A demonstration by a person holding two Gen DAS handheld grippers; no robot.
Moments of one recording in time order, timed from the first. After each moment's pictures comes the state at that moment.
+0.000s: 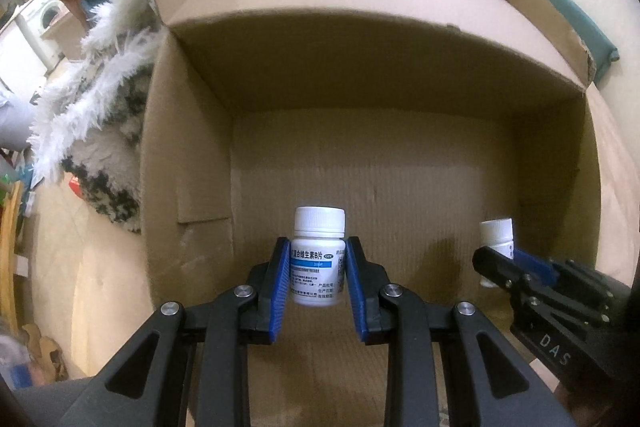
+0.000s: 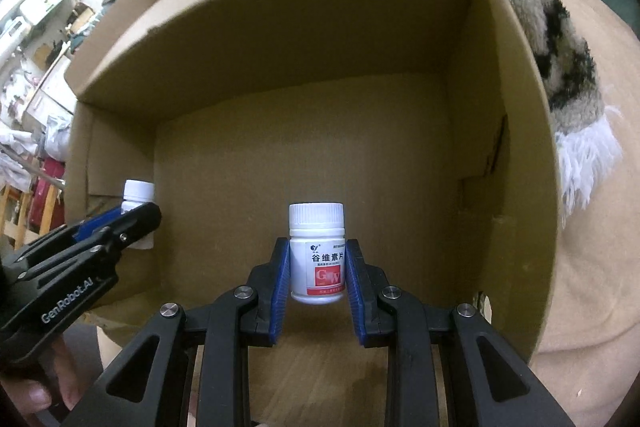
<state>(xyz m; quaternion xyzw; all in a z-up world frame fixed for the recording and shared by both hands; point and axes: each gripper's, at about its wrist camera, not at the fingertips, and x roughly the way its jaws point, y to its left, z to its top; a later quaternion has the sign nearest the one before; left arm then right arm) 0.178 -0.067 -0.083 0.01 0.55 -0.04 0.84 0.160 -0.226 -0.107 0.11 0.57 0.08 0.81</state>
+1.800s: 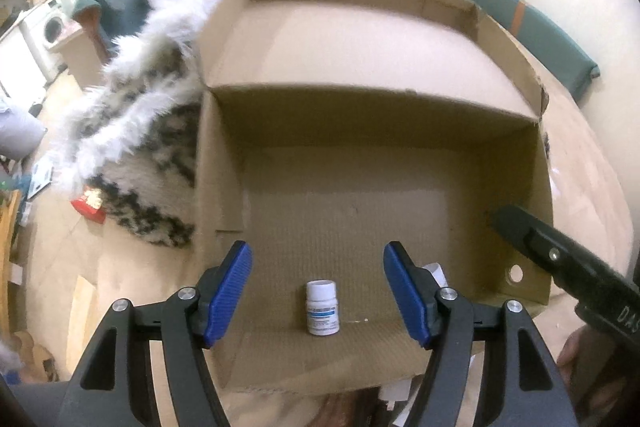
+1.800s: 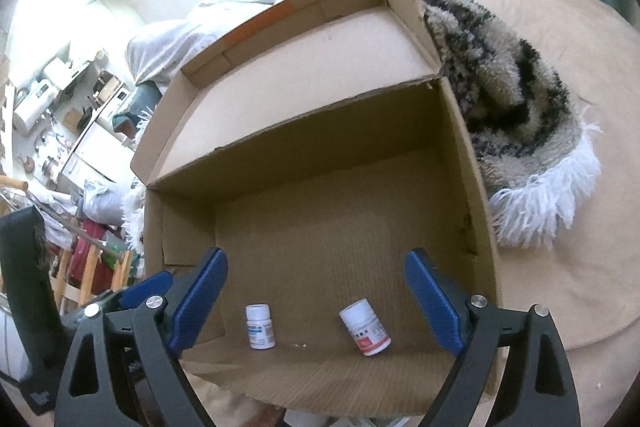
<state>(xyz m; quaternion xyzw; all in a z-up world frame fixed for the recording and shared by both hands) 0.149 -0.053 -0.026 0.00 0.50 -0.05 0.86 0.131 -0.272 -0.046 0.20 0.46 0.10 0.86</state>
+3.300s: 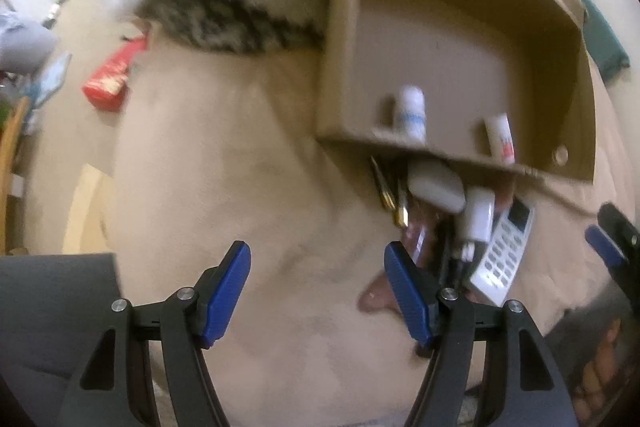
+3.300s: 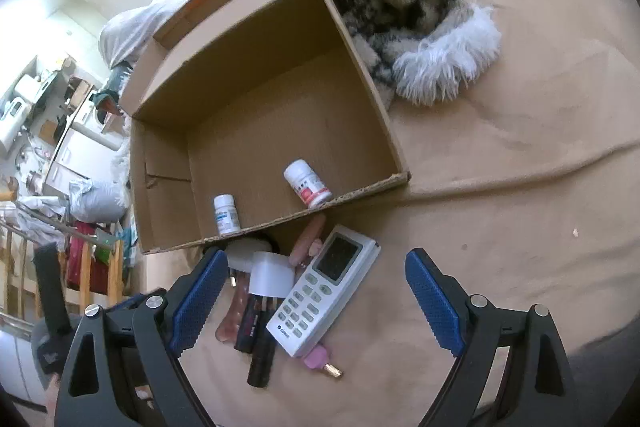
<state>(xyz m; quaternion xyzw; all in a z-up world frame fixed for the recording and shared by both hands) 0.059 0.011 -0.092 -0.05 0.64 -0.02 0.77 0.029 -0.290 -0.068 0.24 0.53 0.05 0.81</state>
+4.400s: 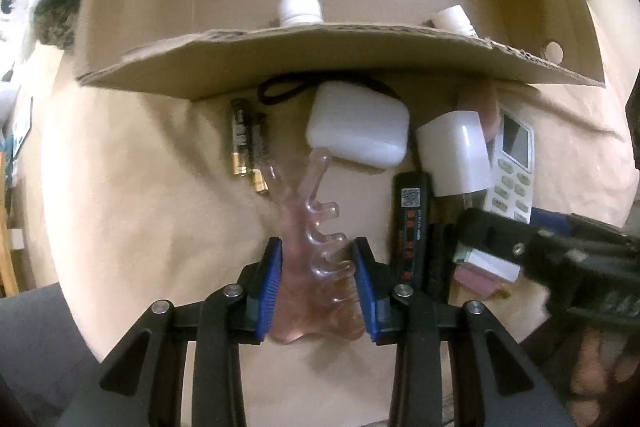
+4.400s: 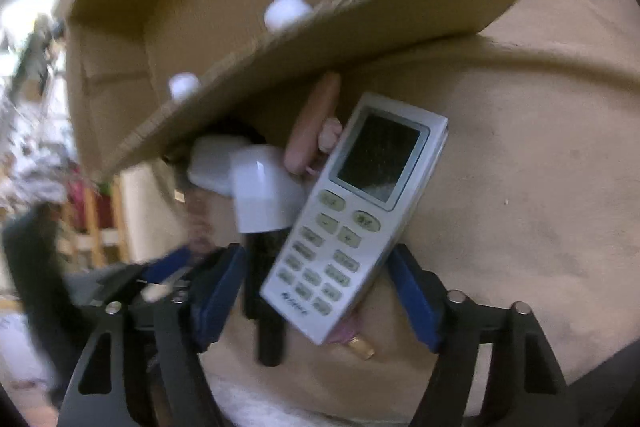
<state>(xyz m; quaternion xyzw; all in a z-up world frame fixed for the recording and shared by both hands) 0.080 -0.052 -0.139 0.04 0.68 -0.08 0.73 0.053 -0.234 -0.162 0.22 0.69 0.09 0.68</state>
